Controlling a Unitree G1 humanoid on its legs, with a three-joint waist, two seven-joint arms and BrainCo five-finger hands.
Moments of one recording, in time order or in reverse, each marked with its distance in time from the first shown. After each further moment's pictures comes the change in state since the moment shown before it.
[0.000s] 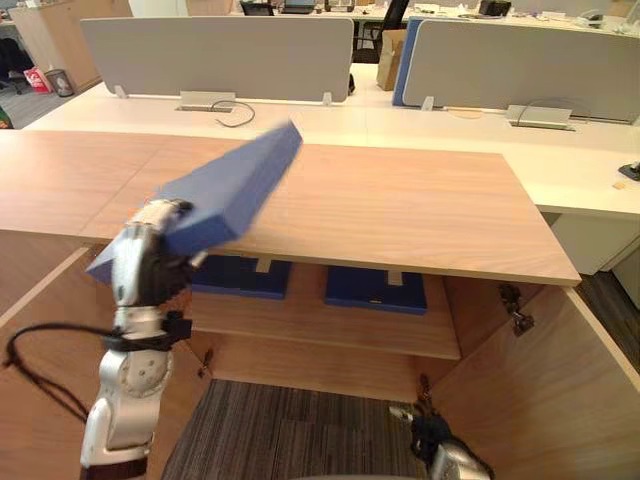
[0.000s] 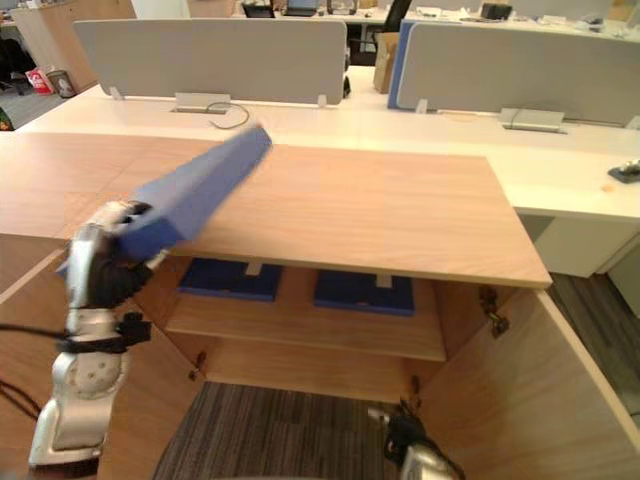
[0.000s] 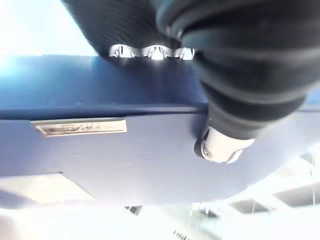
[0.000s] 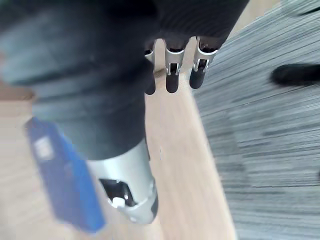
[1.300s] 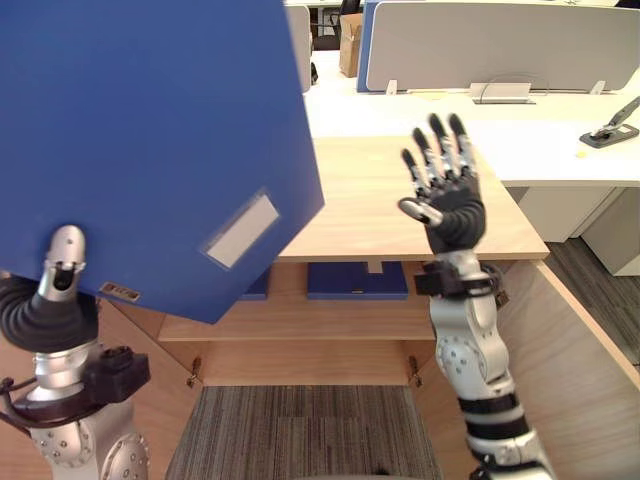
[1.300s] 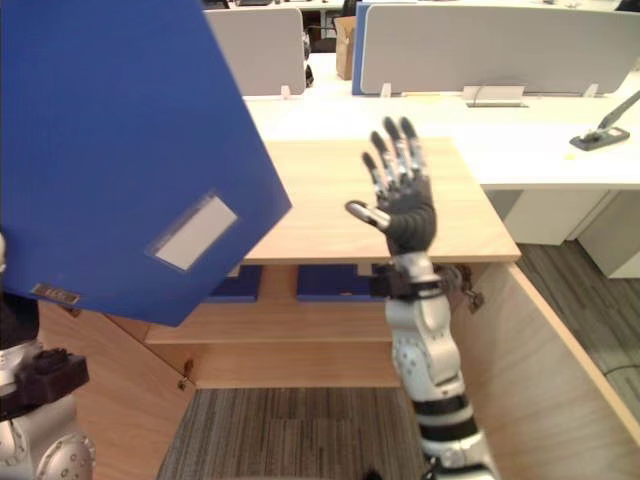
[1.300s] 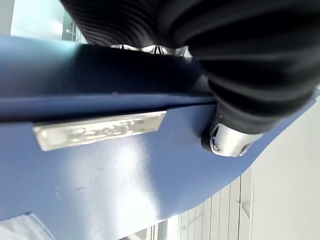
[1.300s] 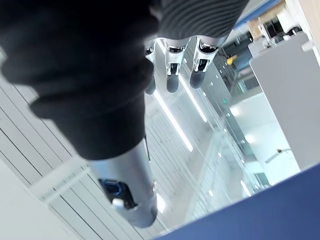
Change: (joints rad) left arm 0.123 -0.076 0.046 -0.341 -1.003 -0.047 -0.365; right arm -0.386 -0.186 0.249 -0.939 0.434 -0.154 0.027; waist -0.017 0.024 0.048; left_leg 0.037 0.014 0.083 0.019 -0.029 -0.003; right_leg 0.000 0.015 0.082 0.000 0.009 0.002
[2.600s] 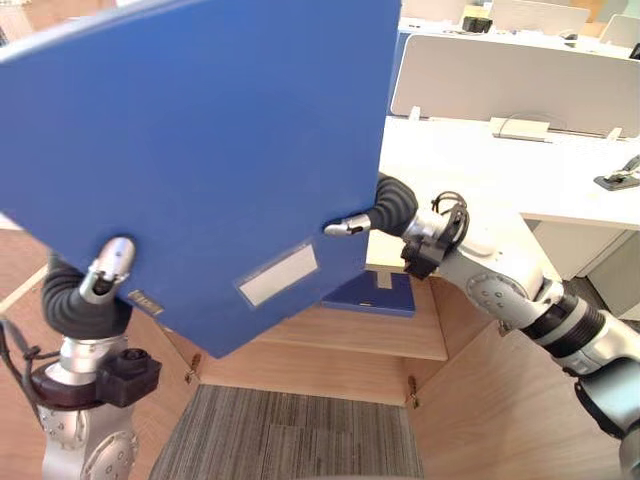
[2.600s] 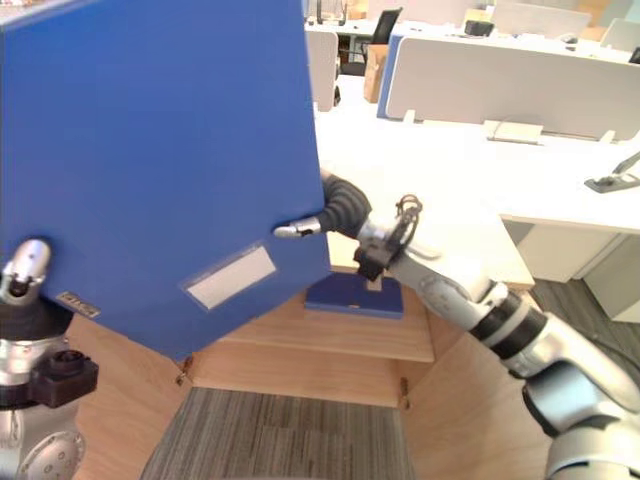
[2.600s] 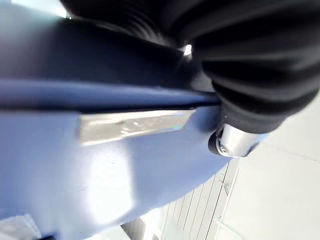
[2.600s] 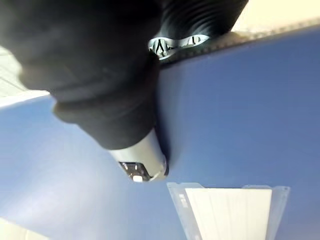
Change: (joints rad) left arm 0.025 0.315 -0.197 0.114 -0.240 -0.103 -0.086; right arm -0.433 -0.568 0.581 0.112 0.481 0.089 0.265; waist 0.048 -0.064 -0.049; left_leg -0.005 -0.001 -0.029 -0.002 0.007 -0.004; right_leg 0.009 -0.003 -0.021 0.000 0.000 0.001
